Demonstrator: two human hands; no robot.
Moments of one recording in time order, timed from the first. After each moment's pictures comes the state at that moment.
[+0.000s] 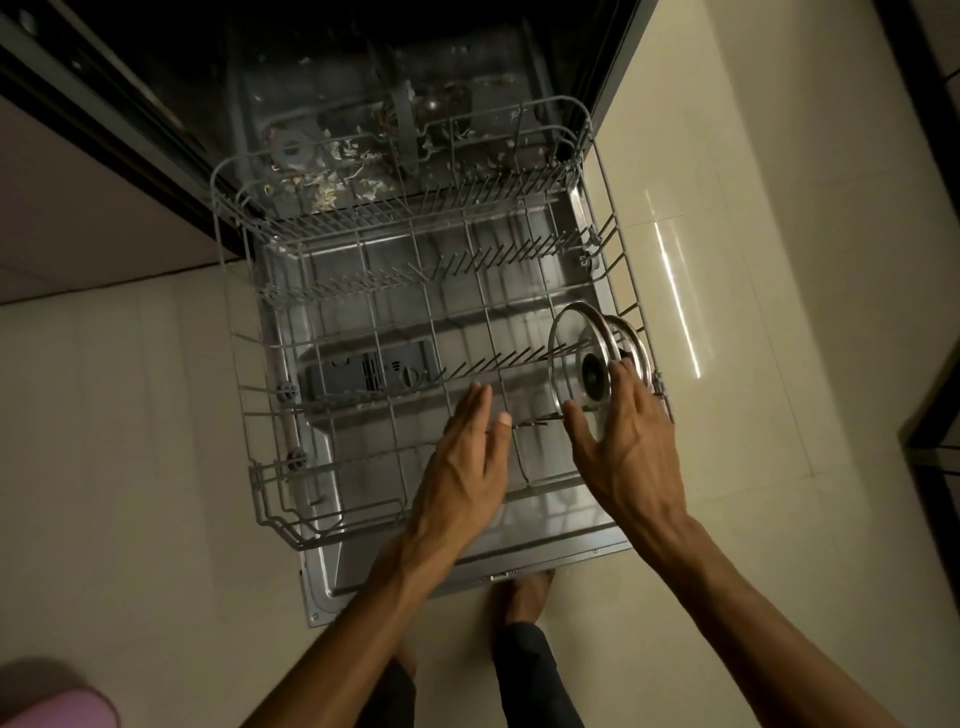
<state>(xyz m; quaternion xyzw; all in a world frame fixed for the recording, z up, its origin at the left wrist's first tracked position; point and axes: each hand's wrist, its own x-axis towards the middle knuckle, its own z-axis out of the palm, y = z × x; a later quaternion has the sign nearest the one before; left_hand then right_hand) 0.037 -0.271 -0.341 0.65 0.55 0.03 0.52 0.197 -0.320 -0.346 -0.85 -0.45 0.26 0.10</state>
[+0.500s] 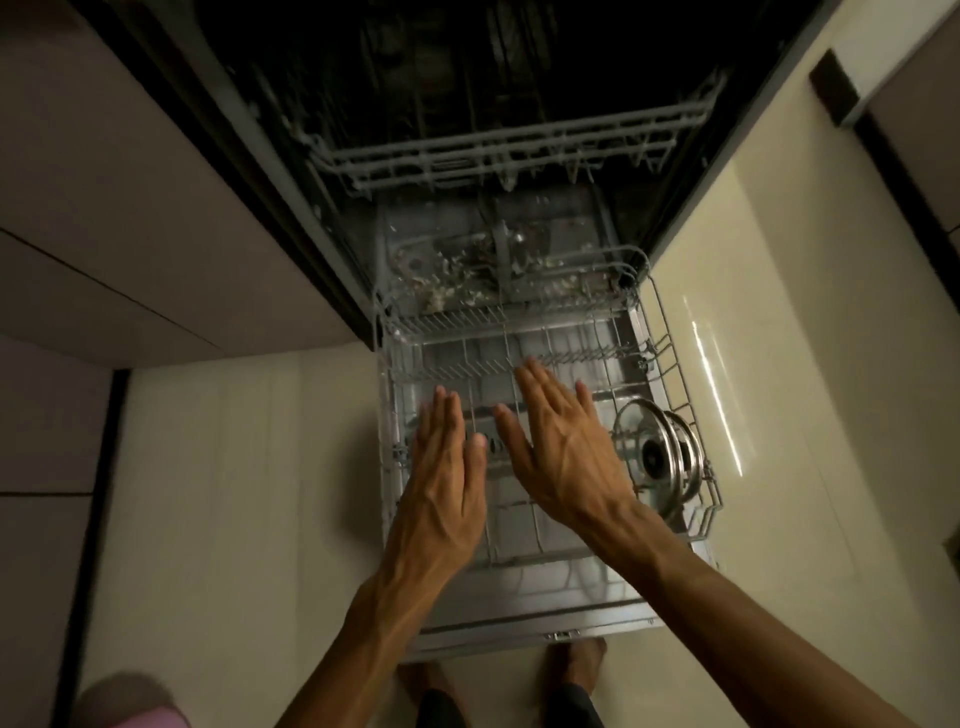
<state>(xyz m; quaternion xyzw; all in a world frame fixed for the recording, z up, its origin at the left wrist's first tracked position) -0.074 -0.226 -0.206 0.69 0.58 0.15 0.42 0.073 -0.221 -0.190 -0.71 -0.65 0.28 0.08</state>
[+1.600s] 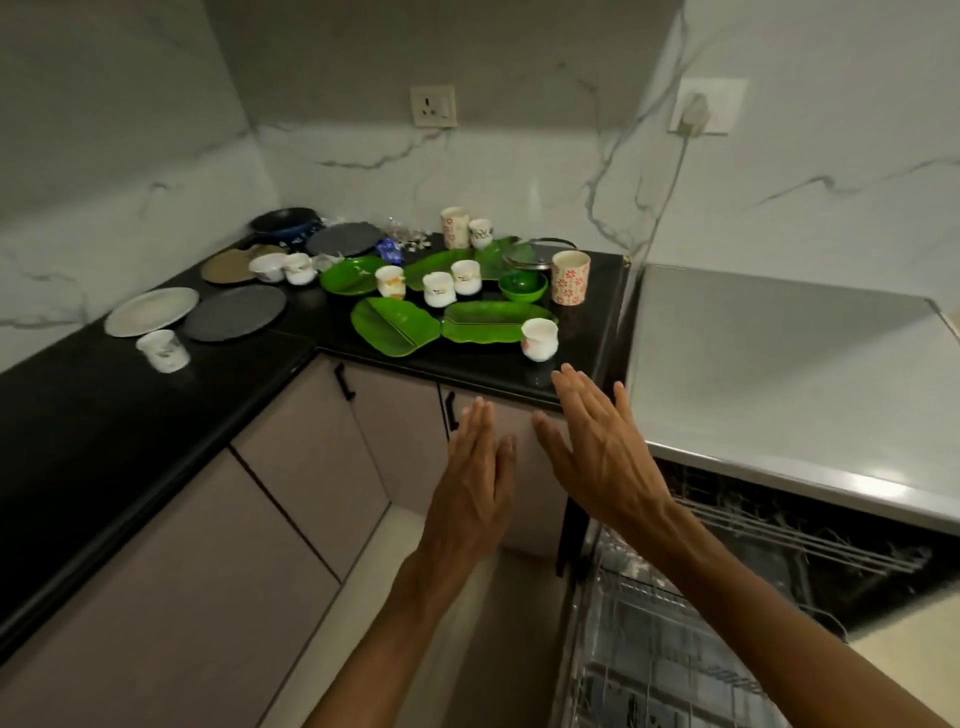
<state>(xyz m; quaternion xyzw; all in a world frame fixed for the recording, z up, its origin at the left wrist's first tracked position) -0.336 -0.137 0.185 0.63 0.66 0.35 0.20 -0.188 -0.080 0.216 -0.50 -0.83 0.09 0.22</state>
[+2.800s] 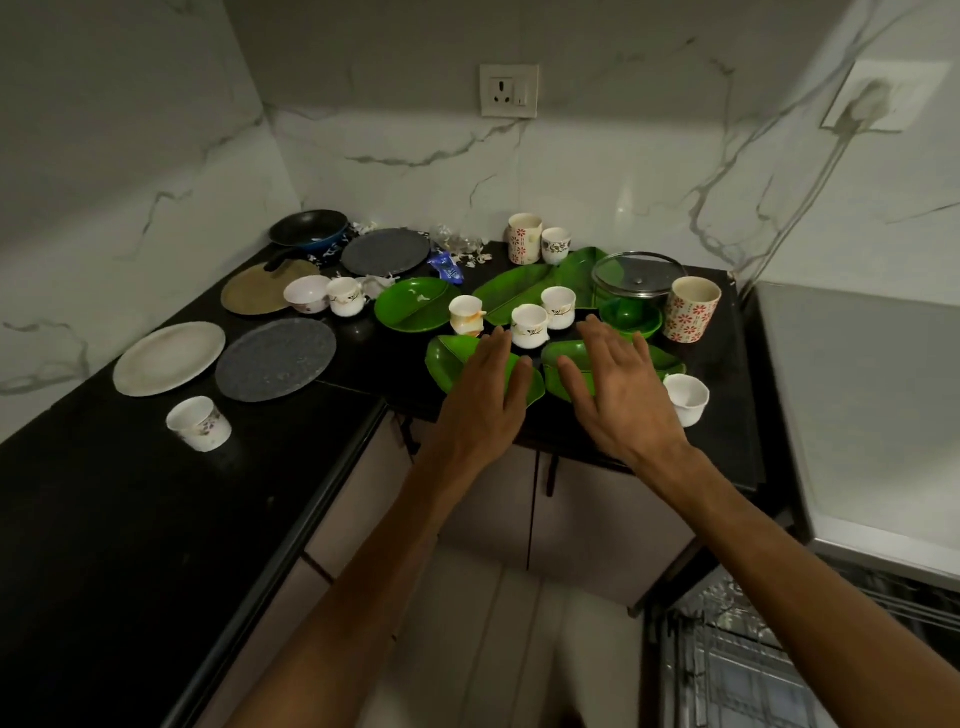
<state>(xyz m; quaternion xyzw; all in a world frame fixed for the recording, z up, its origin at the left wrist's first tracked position) -0.589 0.089 0.226 0.67 0.61 0.37 0.19 -0.417 0.116 0.227 -0.52 -0.81 0.02 0.28</state>
